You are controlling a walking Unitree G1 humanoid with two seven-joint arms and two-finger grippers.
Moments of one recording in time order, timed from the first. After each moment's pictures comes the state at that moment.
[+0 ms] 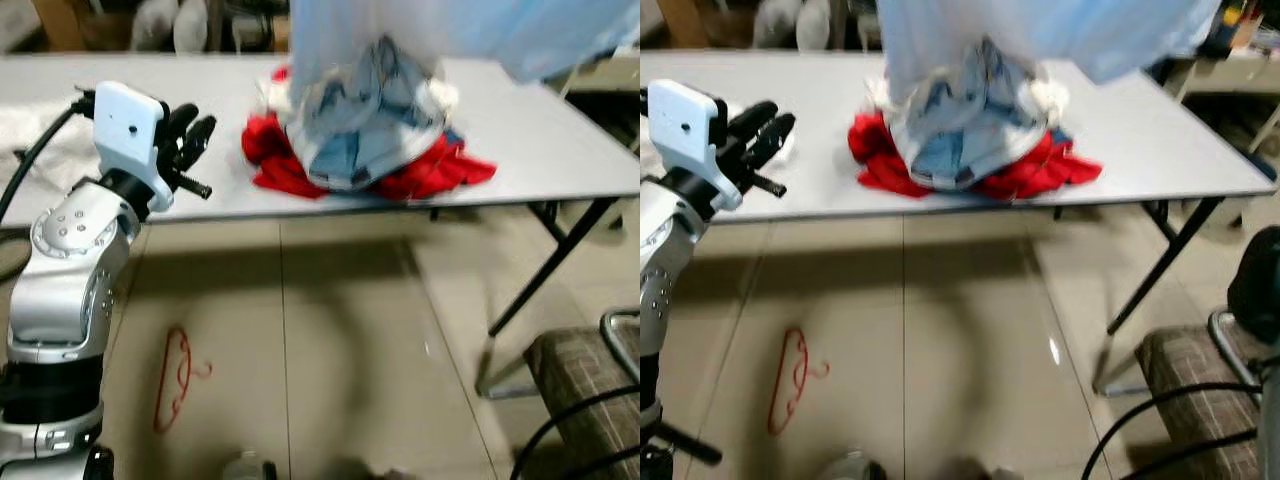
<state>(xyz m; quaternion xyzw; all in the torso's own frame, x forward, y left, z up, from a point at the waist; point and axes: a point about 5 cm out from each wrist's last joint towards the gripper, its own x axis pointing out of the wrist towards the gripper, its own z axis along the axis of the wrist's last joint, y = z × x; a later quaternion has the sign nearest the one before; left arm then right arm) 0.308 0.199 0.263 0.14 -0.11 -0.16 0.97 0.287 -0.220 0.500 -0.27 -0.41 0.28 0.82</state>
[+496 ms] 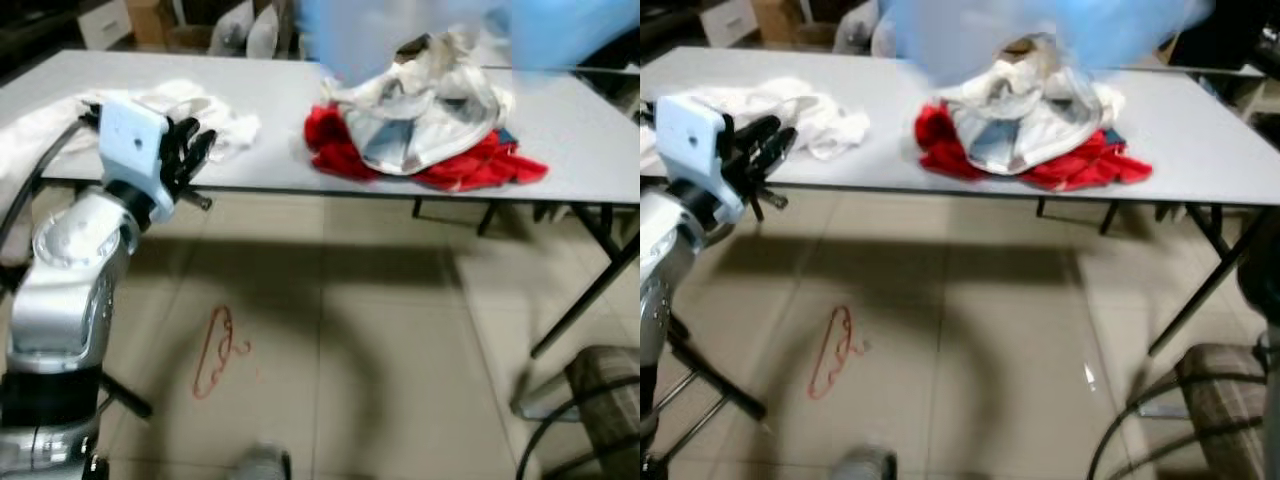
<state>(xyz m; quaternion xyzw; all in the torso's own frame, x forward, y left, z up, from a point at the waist) 0.305 0.199 0.256 0.15 -0.10 -0.15 0.97 0.253 -0.222 0.530 -0.16 -0.46 0.33 0.81</state>
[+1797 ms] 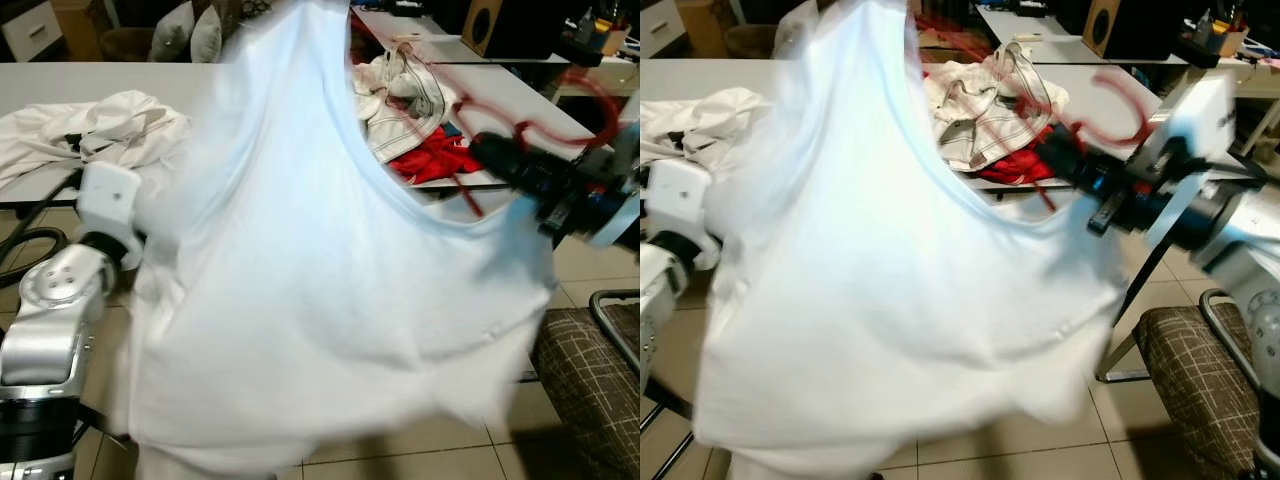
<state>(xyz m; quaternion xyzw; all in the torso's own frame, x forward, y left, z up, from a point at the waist) 0.300 0.255 0.191 0.15 0.01 -0.05 0.99 0.251 -0.205 0.285 -0.10 -0.06 0.40 0.91</state>
